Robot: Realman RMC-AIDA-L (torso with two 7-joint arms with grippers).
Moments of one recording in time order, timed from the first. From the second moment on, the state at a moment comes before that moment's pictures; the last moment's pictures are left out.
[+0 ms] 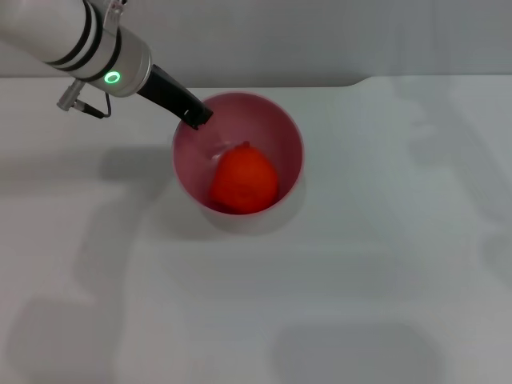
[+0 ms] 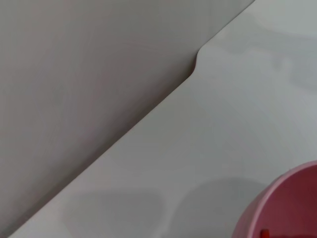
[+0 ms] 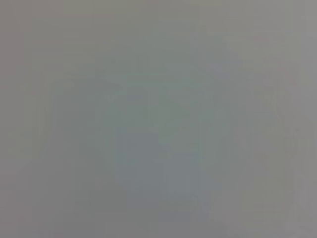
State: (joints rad) left arm -0.89 -2.06 1.19 0.97 2.59 1.22 -2.39; right arm 0.36 2.09 -1.62 -1.35 -2.30 0.02 2.23
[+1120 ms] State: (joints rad) left arm -0.88 -2.06 1.19 0.96 2.57 1.33 -2.40; right arm 0.30 2.08 -1.88 -0.82 -2.43 1.18 2.95
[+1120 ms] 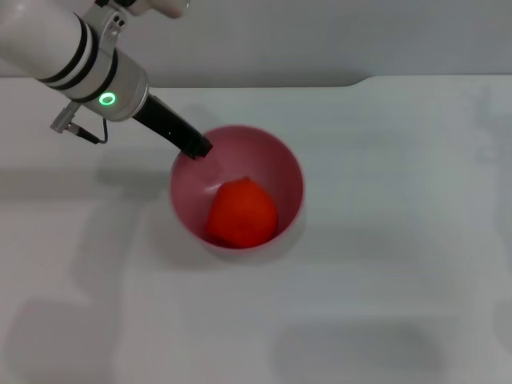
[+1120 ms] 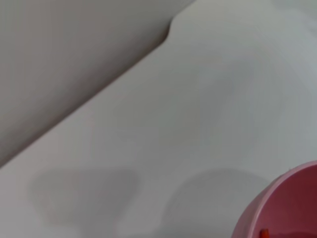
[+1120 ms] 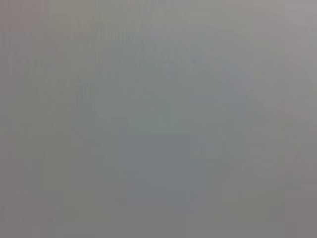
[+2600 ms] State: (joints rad) left arm -0.83 -2.06 1.27 0.87 2.57 1.33 -2.47; right arm 0.32 2.07 -1.91 -0.78 -2.43 1.18 2.95
